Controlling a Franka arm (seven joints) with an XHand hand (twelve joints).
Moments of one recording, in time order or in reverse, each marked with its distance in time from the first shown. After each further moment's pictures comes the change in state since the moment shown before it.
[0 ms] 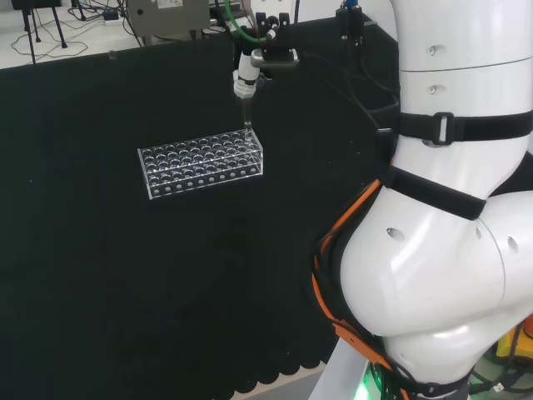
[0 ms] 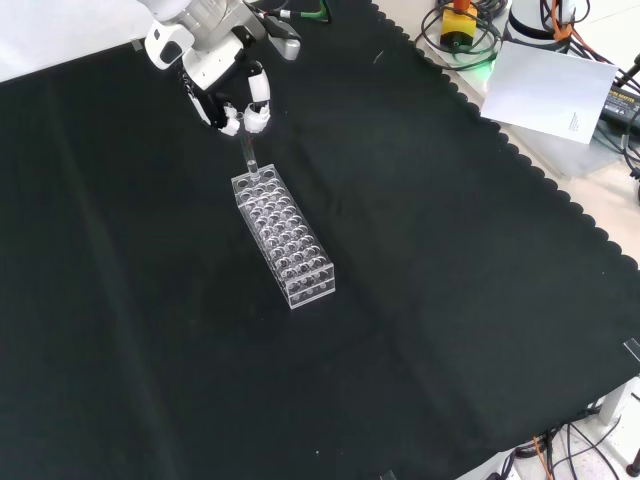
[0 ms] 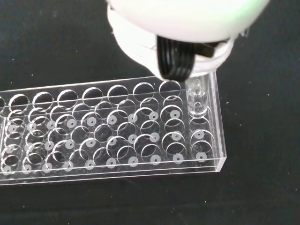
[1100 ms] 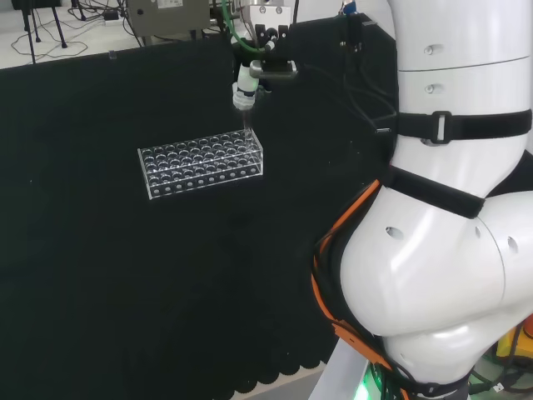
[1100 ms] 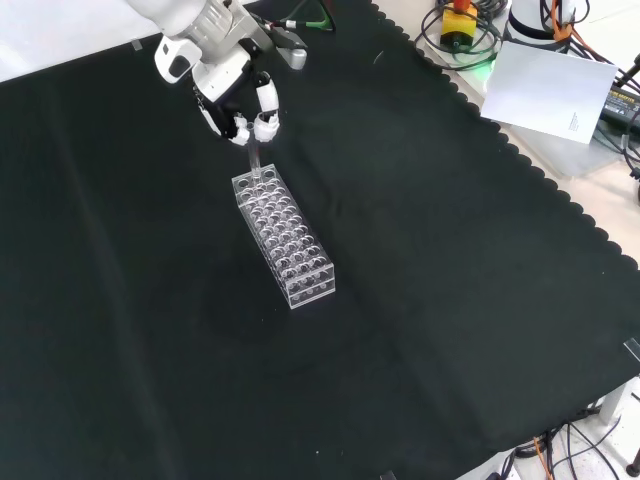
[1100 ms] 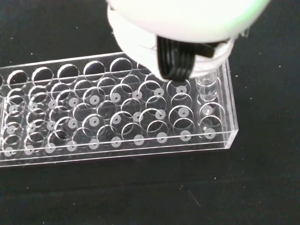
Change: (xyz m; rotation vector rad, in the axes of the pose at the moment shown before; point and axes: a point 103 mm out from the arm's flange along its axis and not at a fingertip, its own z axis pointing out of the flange) arm 0.004 0.002 0.022 0.043 0.021 0.004
